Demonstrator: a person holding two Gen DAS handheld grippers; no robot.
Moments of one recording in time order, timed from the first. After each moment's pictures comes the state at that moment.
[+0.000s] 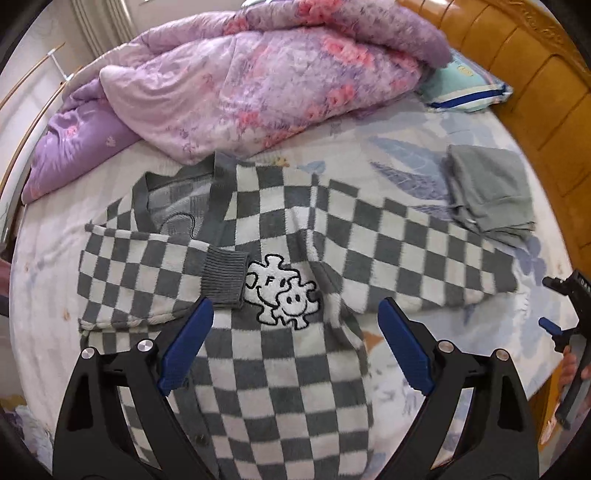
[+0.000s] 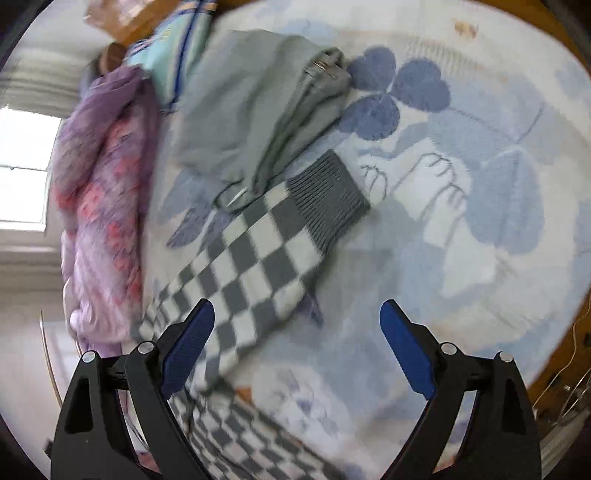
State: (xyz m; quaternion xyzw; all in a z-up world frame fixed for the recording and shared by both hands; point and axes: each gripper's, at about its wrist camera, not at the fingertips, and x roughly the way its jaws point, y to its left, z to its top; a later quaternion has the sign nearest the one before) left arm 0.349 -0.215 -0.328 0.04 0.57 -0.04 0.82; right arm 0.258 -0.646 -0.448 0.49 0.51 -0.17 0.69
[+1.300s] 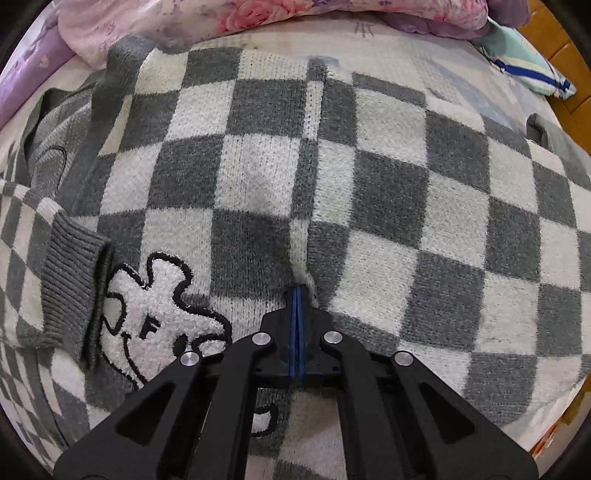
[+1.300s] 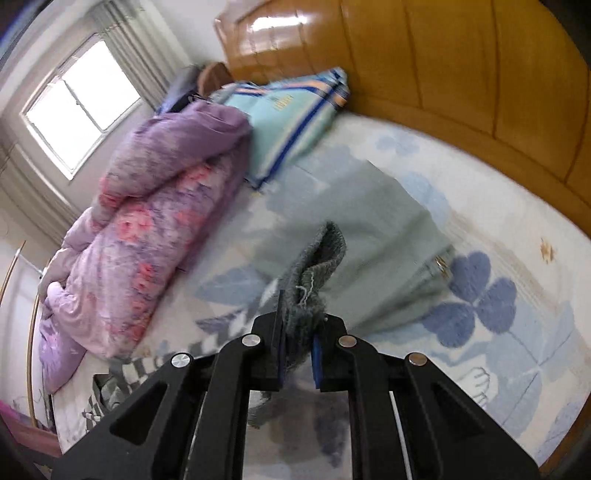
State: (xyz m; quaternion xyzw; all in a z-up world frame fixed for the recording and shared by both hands) left arm 0.437 -0.248 -0.555 -0.04 0.63 -0.03 0.77; right arm 0.346 -0.609 -0.321 0.27 0.38 -0.12 0.88
